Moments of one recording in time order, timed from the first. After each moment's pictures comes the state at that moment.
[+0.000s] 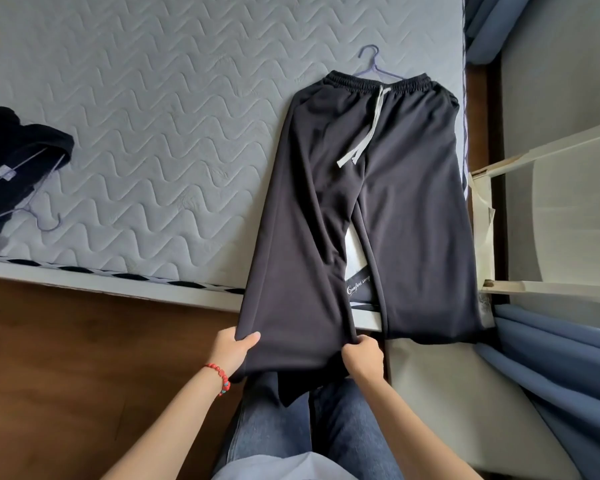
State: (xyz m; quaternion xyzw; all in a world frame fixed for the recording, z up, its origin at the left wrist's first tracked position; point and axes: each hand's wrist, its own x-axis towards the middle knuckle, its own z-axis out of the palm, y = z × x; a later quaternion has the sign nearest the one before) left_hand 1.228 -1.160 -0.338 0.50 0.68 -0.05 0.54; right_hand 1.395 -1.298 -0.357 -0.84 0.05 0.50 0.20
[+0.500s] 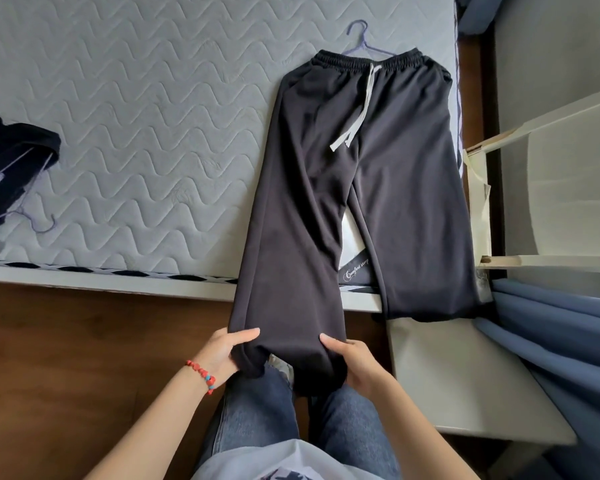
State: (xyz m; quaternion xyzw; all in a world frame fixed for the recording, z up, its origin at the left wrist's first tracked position) left_hand 1.213 -1.158 -0.321 0.24 0.63 0.00 0.74; right_hand 1.376 -1.318 -0.360 -0.57 0.21 0.68 0.41
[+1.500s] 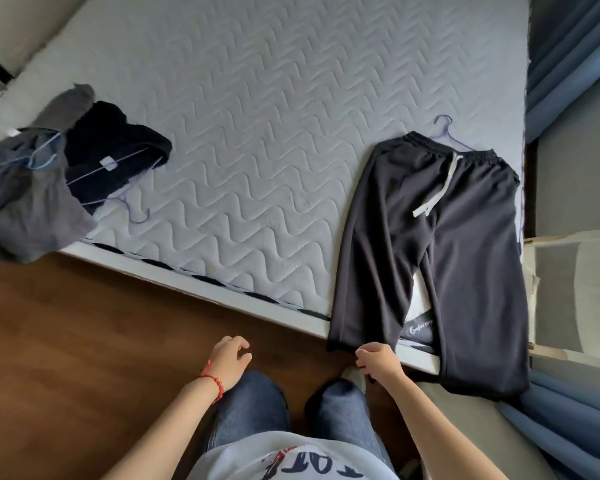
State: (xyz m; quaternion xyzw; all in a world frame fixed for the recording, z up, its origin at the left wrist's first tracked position) left_hand 1.062 -1.068 -0.322 0.69 0.58 -0.16 0.40; right_hand 1.322 -1.197 -0.338 -0.83 -0.08 0.53 0.15
